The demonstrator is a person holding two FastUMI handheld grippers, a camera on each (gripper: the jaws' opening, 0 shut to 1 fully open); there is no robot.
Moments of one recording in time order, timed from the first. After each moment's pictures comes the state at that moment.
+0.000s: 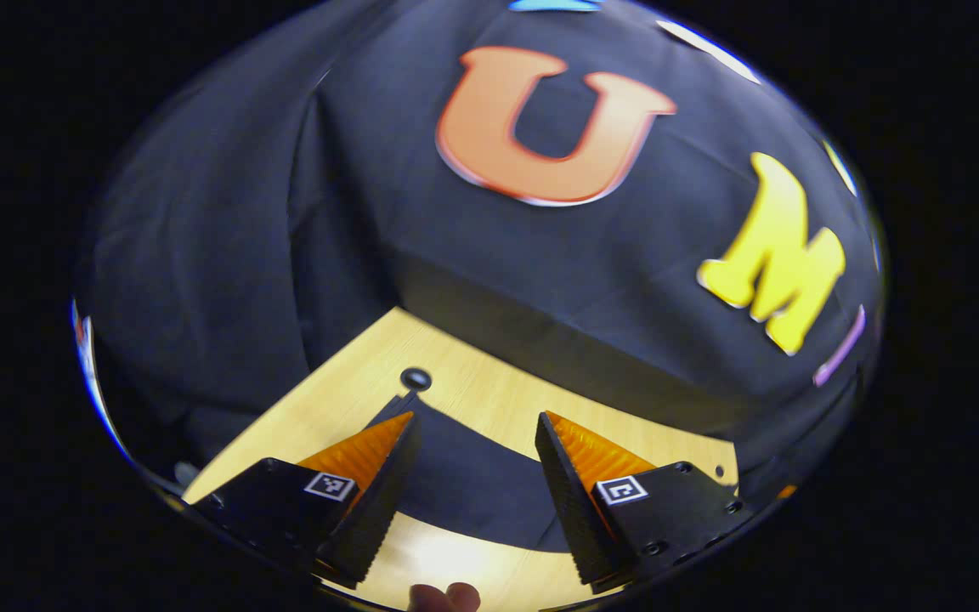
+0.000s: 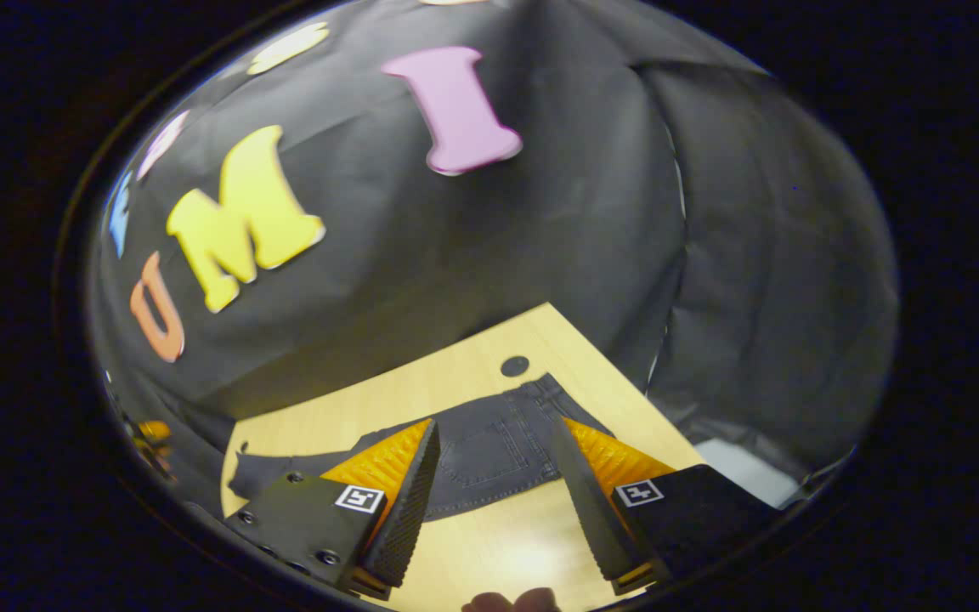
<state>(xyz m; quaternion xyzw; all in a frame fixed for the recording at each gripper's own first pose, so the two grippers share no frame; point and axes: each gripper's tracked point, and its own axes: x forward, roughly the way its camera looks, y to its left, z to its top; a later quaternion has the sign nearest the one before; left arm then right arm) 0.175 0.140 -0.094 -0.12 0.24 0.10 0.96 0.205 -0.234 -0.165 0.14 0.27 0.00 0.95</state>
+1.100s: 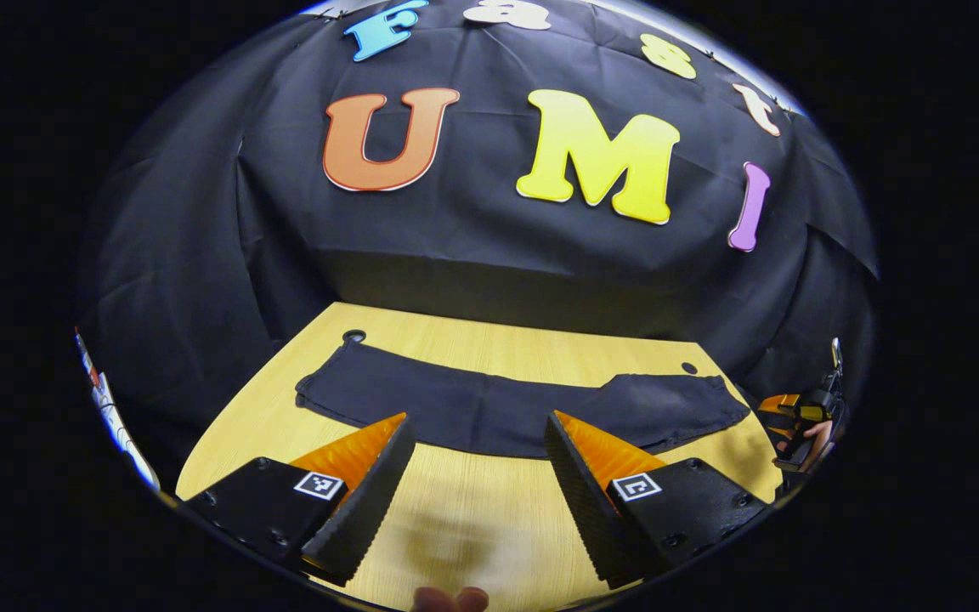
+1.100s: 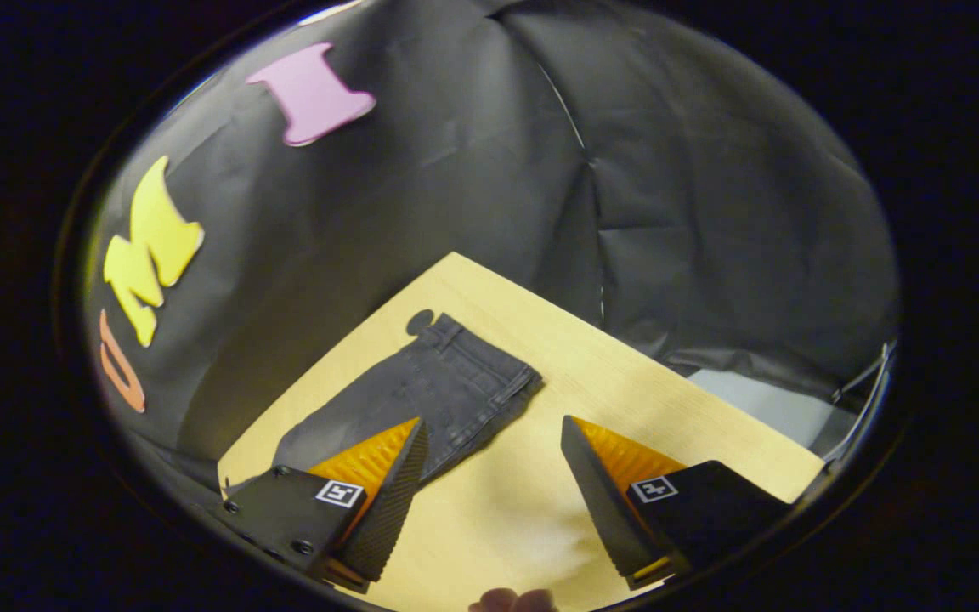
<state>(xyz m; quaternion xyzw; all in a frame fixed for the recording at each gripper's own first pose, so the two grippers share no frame) 0.046 -0.029 -0.139 -0.05 0.28 0.05 0.96 0.243 -0.312 -0.355 0.30 0.33 -0.13 0.88</state>
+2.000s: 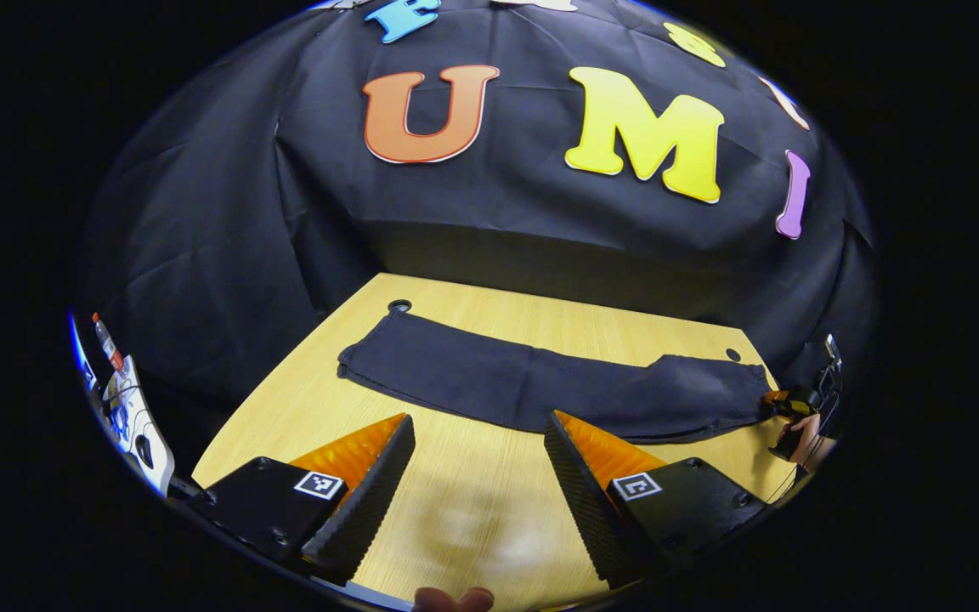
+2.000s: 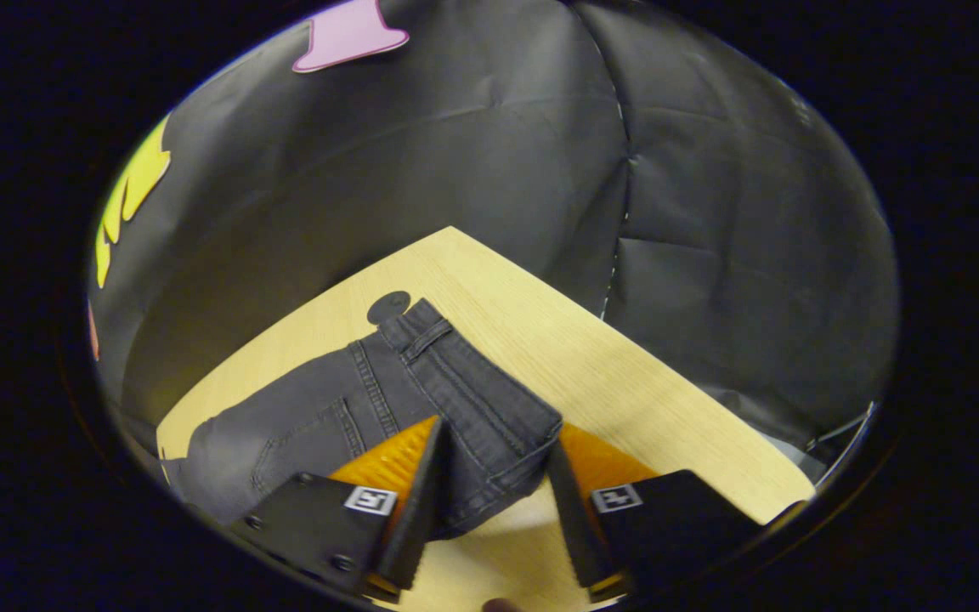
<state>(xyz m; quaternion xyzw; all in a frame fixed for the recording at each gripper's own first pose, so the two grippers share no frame) 0.024 0.006 -0.158 -0.05 0.32 0.13 0.94 0.322 -0.293 -0.404 0.19 0.36 -0.12 0.90</state>
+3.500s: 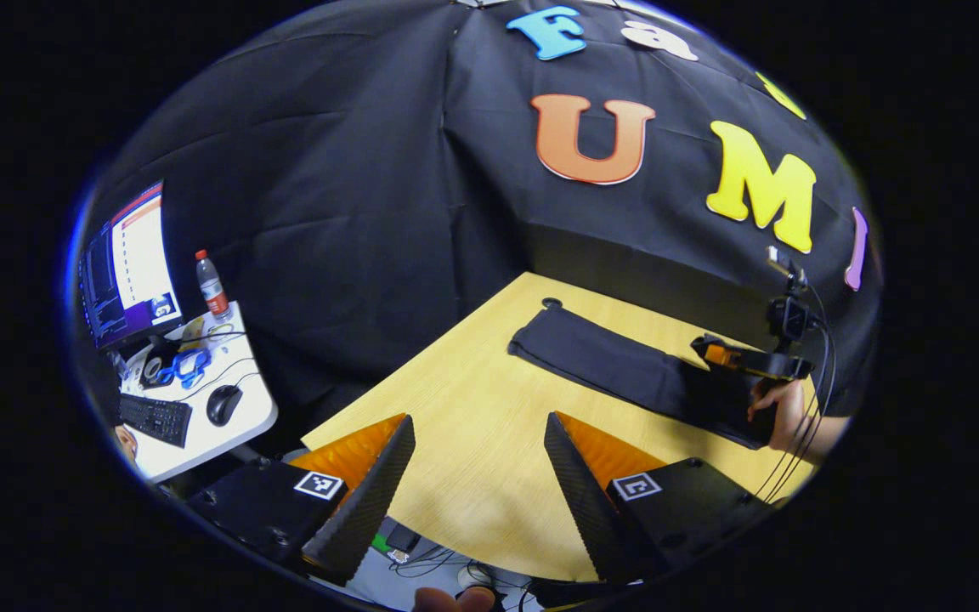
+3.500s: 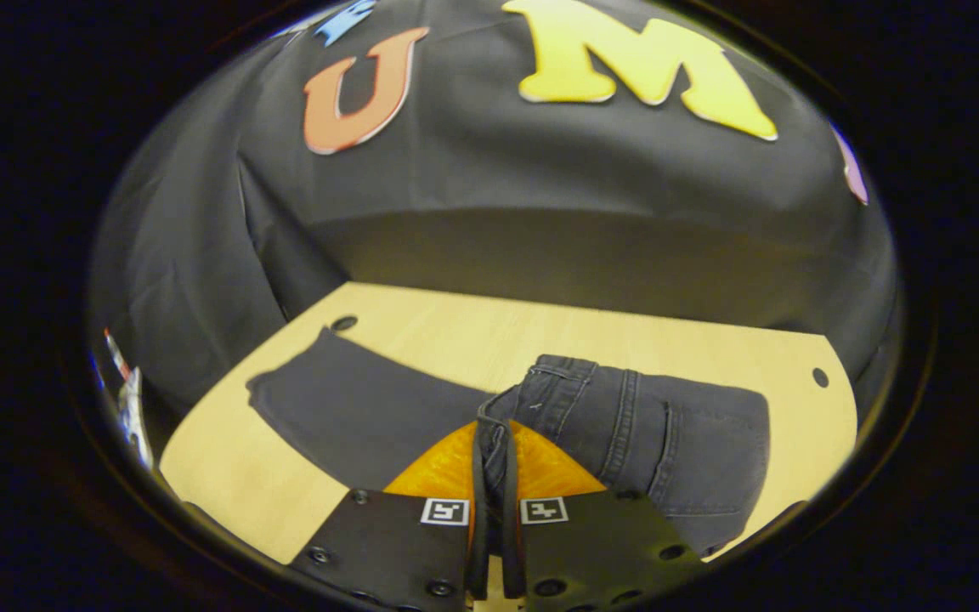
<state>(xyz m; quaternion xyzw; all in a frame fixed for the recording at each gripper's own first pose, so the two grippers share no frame) -0.154 0.156 -0.134 -0.09 0.29 0.30 0.90 0.247 0.280 -0.283 -0.05 0.31 0.24 0.92</state>
